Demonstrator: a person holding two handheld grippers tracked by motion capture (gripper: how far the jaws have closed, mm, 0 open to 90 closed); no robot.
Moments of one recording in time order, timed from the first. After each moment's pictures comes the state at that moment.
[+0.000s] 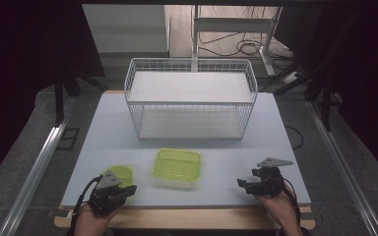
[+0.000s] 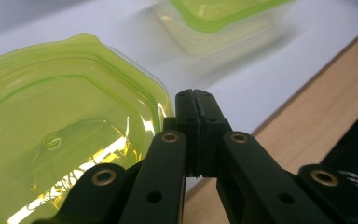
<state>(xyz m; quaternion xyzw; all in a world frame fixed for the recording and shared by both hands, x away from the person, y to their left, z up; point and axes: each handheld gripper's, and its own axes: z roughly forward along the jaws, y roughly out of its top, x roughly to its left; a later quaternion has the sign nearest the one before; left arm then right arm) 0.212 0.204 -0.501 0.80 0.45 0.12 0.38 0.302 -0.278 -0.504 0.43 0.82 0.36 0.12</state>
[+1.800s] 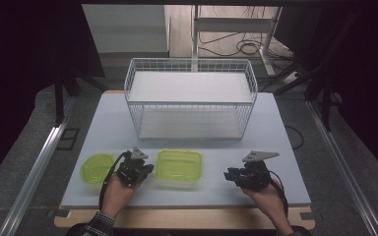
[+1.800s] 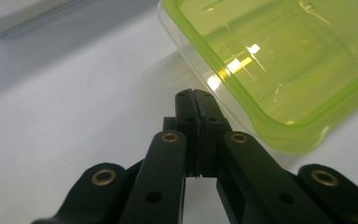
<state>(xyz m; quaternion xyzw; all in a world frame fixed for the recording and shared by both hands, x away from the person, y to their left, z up) 0.293 0.152 -0.512 0.83 0.44 0.12 0.33 0.310 -0.233 -0.481 0.36 0.84 0.40 0.07</state>
